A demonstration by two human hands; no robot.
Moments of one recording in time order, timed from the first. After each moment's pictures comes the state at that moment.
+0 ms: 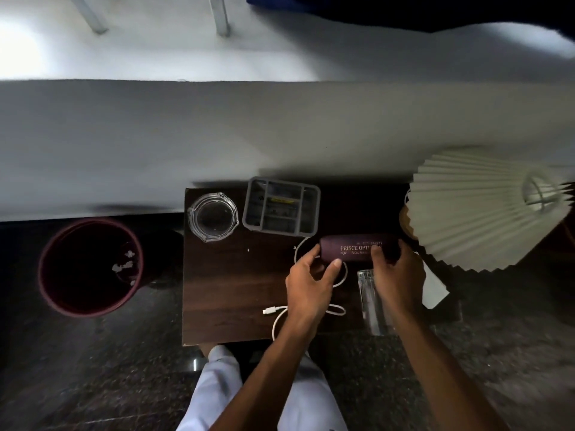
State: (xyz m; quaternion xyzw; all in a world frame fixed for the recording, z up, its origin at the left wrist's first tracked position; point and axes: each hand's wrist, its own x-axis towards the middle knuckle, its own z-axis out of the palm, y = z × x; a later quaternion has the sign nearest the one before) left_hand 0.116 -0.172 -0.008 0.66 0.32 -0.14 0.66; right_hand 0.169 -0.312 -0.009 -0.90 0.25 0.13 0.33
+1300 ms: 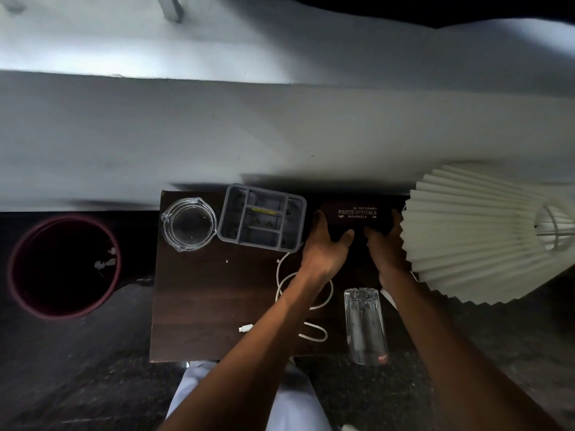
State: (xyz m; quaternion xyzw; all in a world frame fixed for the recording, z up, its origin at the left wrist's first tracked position) left_hand 0.224 -0.202 -0.049 0.69 0.28 -0.23 0.62; right_hand 0.267 -0.317 -0.052 -0.82 0.33 0.22 0.41
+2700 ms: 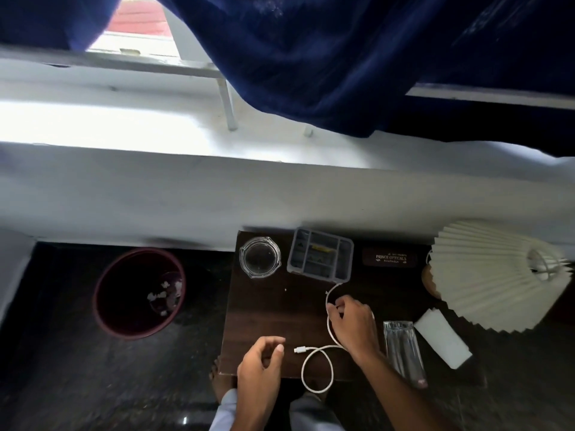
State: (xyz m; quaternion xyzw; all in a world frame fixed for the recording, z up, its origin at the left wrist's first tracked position) left_hand 0.005 -0.073 0.026 0.67 0.47 -0.12 0.56; right_hand 0.140 -0.221 -0.030 -0.96 0.00 0.23 0.17
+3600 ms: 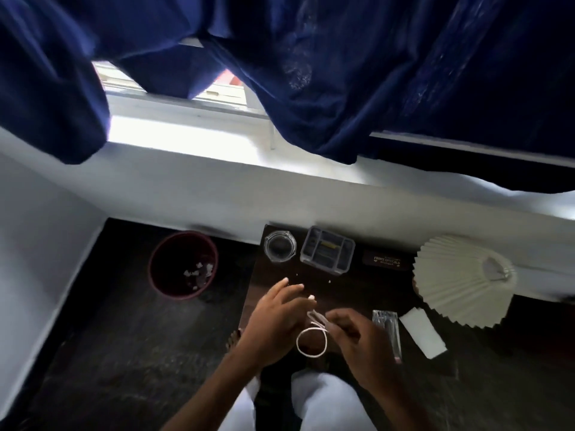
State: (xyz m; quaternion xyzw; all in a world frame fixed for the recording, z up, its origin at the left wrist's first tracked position) left_hand 0.005 -0.056 0.150 0.93 0.05 -0.09 0.35; right_hand 0.064 -0.246 0.170 -0.86 -0.10 0.25 0.44
